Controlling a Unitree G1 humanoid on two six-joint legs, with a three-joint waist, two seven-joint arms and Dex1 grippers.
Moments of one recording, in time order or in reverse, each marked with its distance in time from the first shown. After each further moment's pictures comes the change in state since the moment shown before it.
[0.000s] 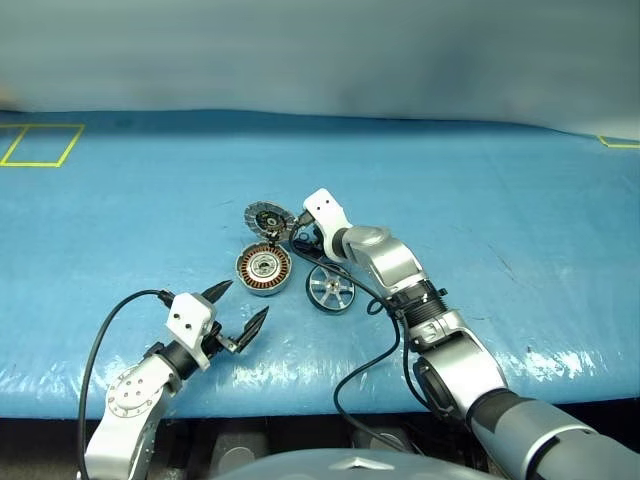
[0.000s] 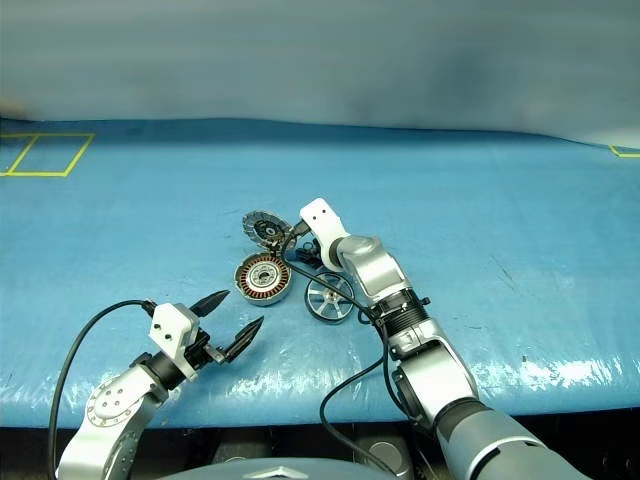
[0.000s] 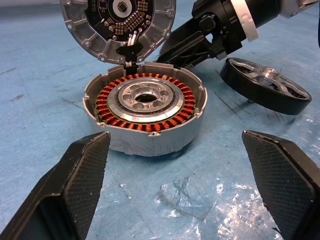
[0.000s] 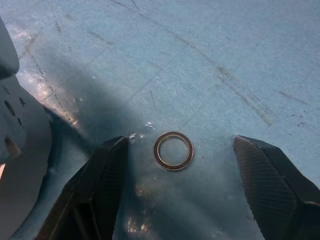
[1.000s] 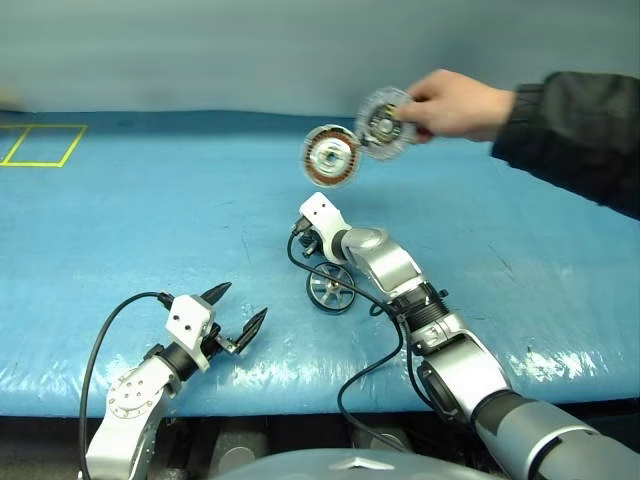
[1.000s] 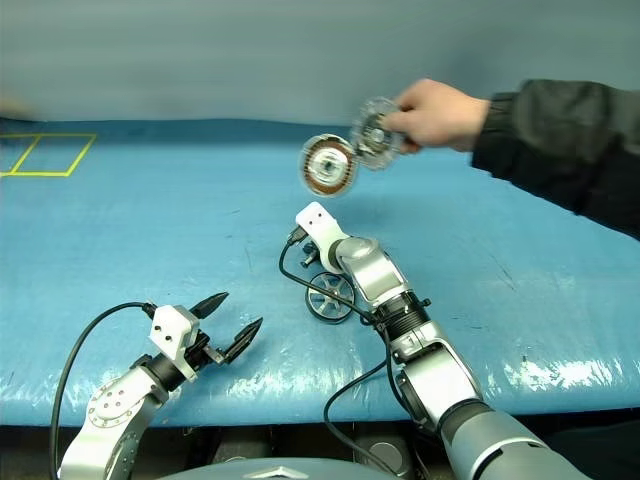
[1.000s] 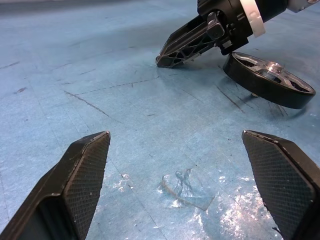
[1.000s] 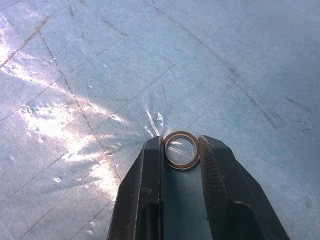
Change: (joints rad) left arm -0.001 -0.002 -0.001 0.033 0.000 -0.019 -0.001; right arm 0.015 -0.022 0.053 -0.030 -0.029 -0.009 0.021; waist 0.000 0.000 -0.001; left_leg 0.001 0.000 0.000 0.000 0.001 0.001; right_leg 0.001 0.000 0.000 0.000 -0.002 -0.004
